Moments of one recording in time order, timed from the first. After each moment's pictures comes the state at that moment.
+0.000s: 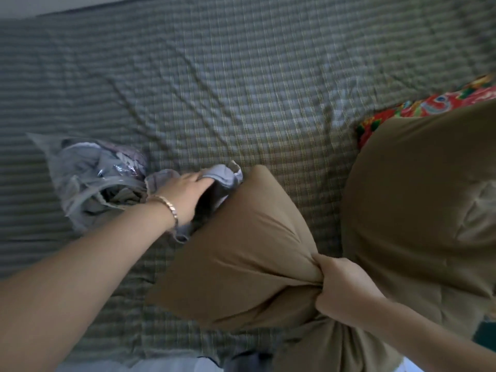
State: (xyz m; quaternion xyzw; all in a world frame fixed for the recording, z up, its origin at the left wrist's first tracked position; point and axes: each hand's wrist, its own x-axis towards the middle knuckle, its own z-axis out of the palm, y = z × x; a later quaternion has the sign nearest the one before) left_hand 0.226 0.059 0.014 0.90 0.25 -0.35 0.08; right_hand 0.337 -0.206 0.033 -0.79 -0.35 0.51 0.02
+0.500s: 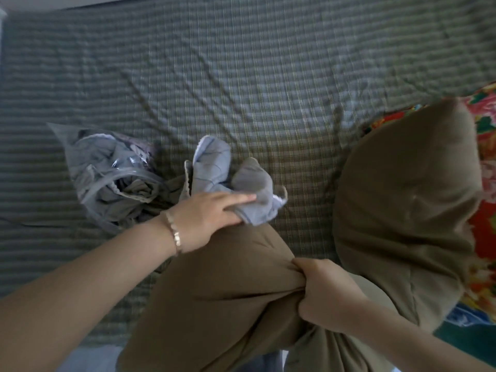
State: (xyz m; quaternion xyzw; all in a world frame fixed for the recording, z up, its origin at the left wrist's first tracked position) left_hand 0.183 0.028 0.040 0.98 -0.02 -0.09 0.16; right_hand 0.306 -0.195 0.049 -0.76 -0.42 0.50 0.07
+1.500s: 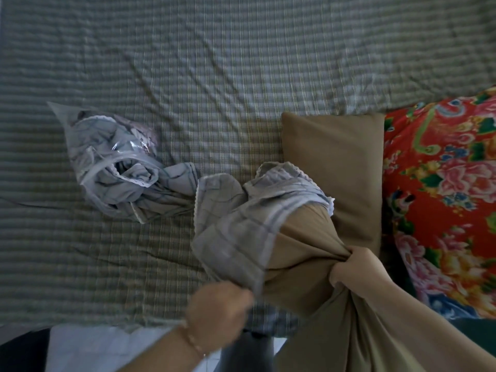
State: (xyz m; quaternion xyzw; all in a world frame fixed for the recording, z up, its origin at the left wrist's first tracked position) left_hand 0.114 -0.116 0.028 0.94 0.22 -0.05 0.27; right_hand 0.346 -0.228 0.019 -0.85 -0.08 0.51 0.12
